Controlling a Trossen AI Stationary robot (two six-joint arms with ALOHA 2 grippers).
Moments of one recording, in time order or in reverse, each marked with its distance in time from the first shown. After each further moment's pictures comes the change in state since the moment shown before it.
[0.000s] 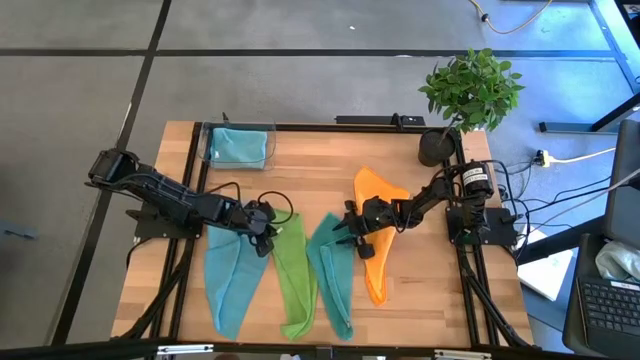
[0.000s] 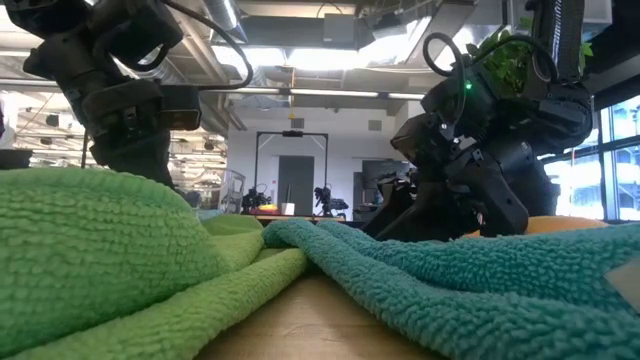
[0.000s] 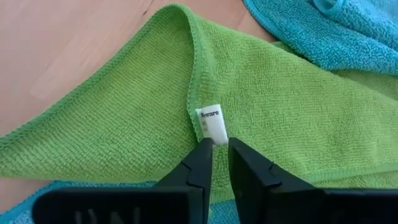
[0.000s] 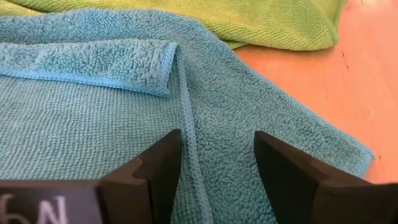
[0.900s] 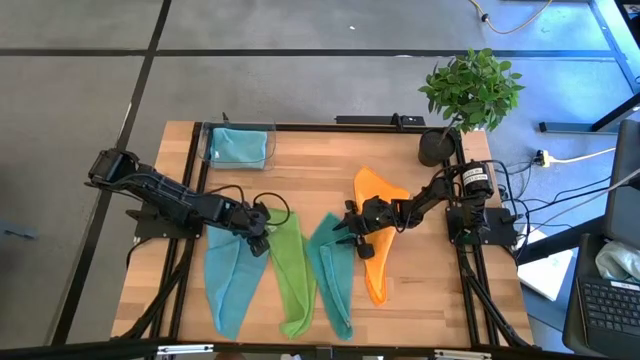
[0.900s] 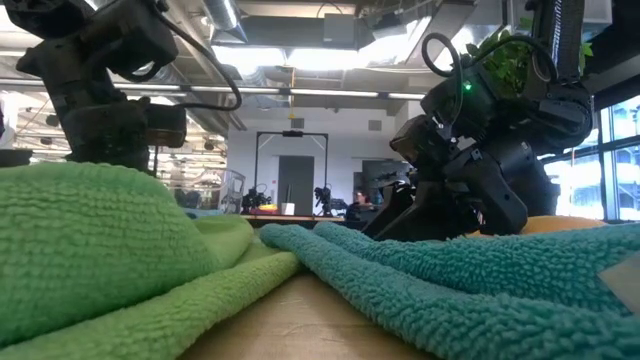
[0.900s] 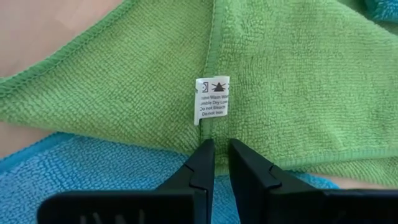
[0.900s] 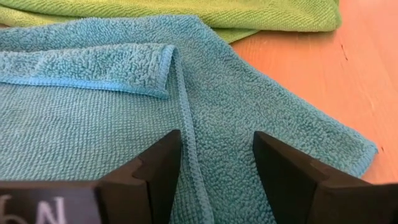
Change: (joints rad) left arm 0.000 -0.002 -0.001 -0.154 0.037 -0.090; right arm 0.003 0.000 0.000 -0.011 -0.002 0.042
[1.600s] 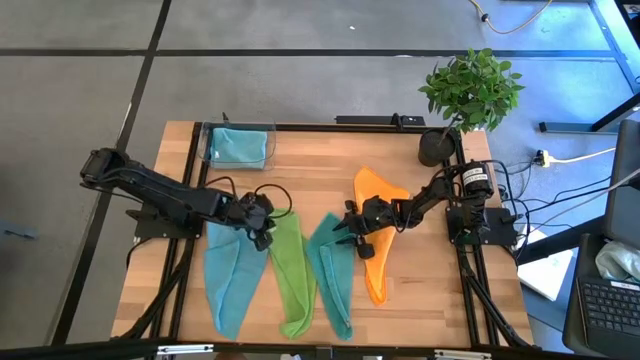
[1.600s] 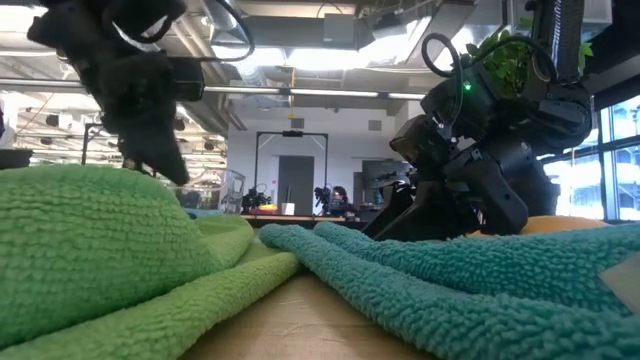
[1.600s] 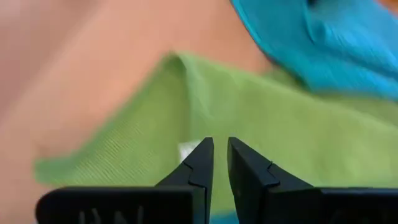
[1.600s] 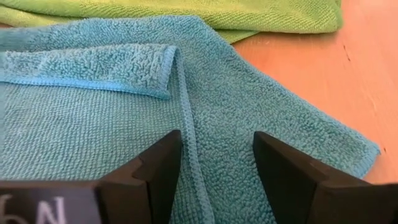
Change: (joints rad) left arm 0.008 -0.099 0.104 -0.085 -0.074 0.114; right arm -0.001 0.000 0.000 0.009 -0.021 0.001
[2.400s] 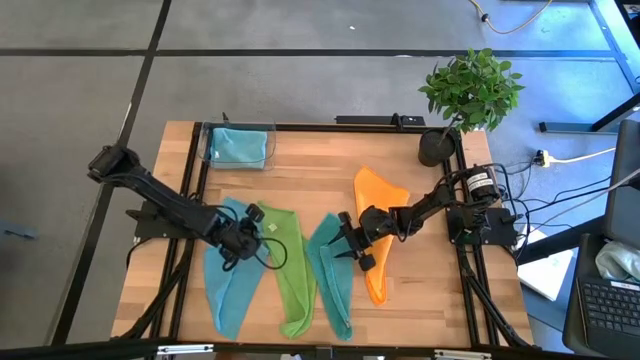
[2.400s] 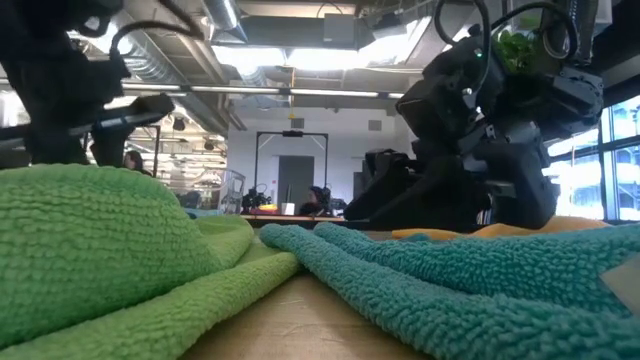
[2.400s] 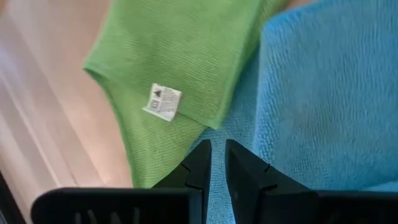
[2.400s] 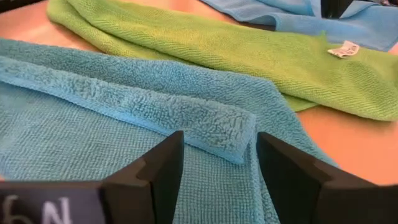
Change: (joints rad) left arm -0.255 0.083 0.009 -0.238 -0.217 0.966; right arm 0.110 -0.027 0.055 -0.017 0.005 -0.161
